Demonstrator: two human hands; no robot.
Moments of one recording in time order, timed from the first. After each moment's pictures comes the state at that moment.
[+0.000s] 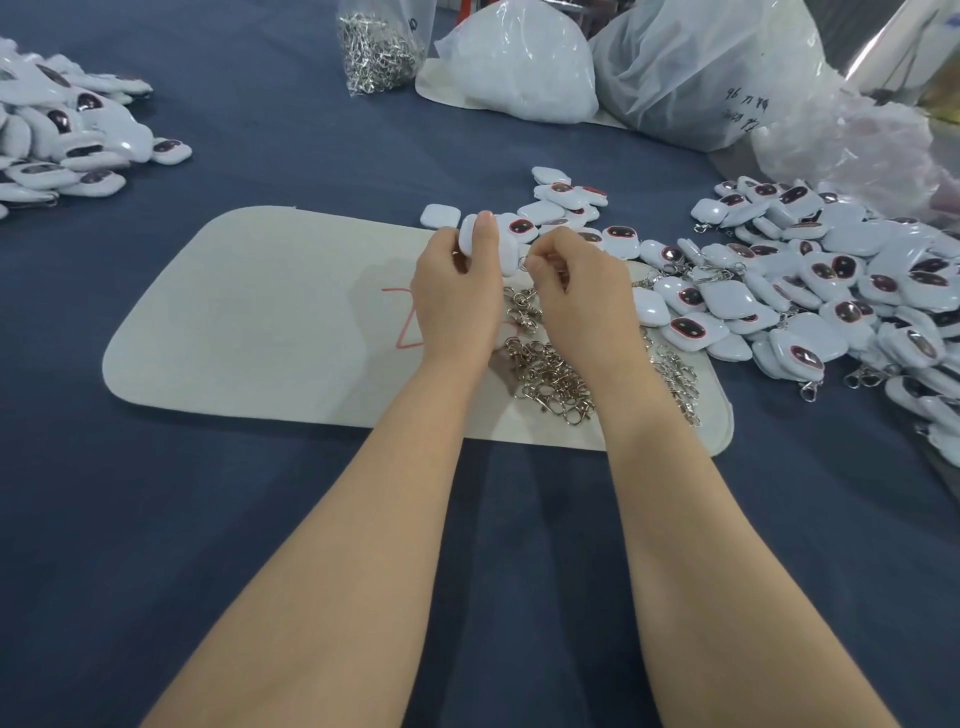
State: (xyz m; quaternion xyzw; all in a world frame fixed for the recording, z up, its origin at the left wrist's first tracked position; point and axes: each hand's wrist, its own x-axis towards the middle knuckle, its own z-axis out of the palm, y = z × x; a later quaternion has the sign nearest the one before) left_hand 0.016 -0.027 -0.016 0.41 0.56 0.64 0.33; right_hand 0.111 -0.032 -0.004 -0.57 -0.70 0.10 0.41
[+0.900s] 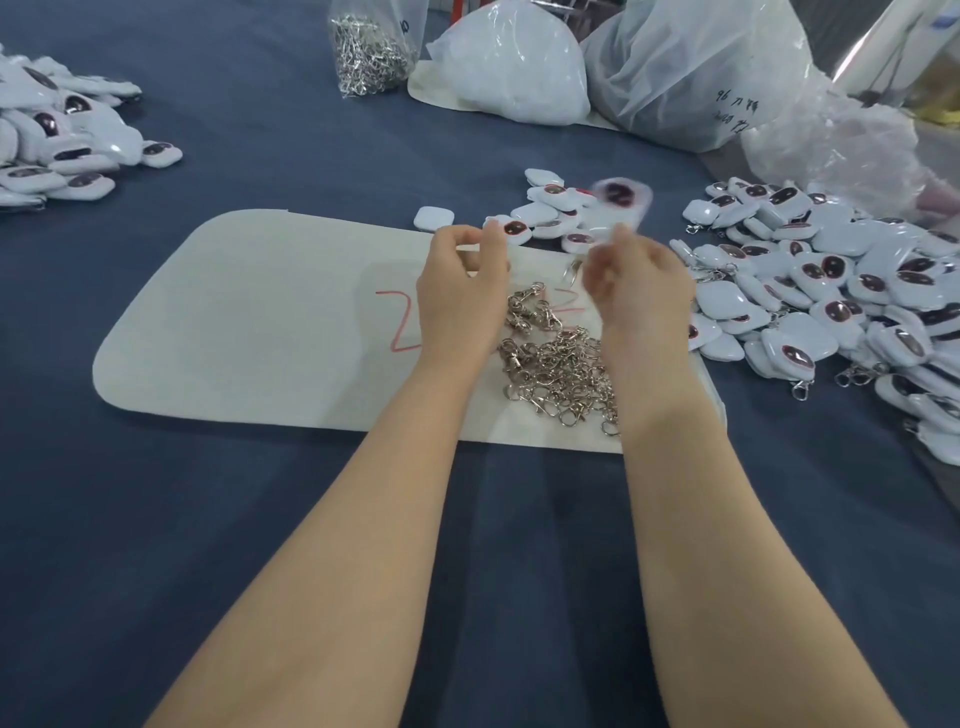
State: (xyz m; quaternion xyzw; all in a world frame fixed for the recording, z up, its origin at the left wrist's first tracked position) left_hand 0.017 -0.029 -0.014 0.44 0.56 0.59 0.38; right_hand 0.134 -0.029 0.008 -0.55 -0.35 0.38 0.65
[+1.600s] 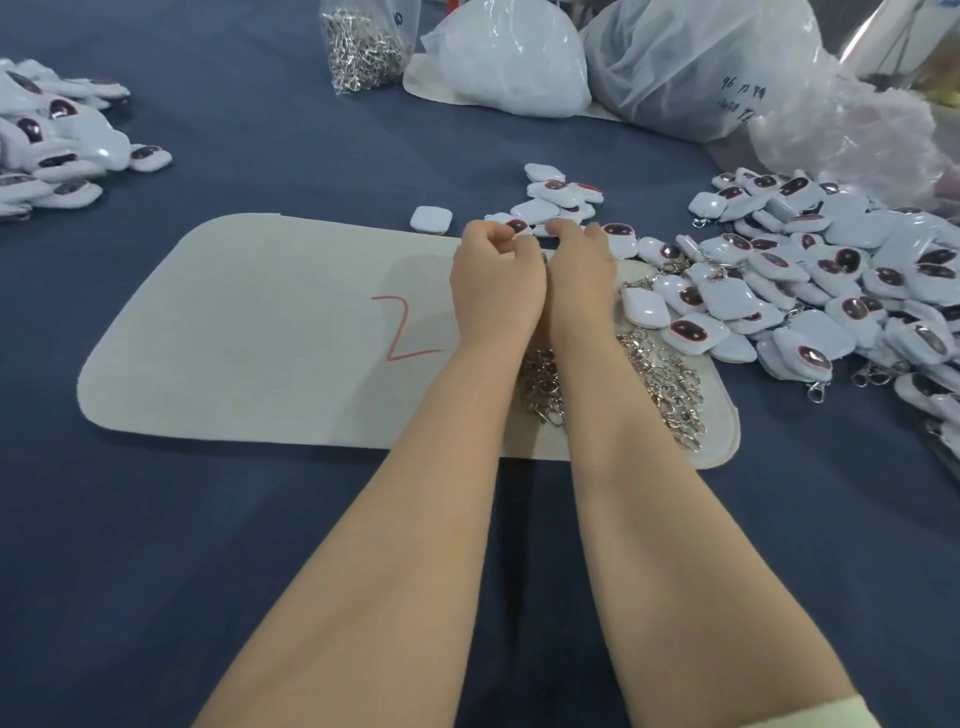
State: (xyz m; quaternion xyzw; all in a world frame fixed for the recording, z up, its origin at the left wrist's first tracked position) left_hand 0.041 -0.009 -0.004 0.43 0.59 0.56 0.38; right_hand 0.105 0.017 -0.011 -0.73 -0.60 0.12 0.32
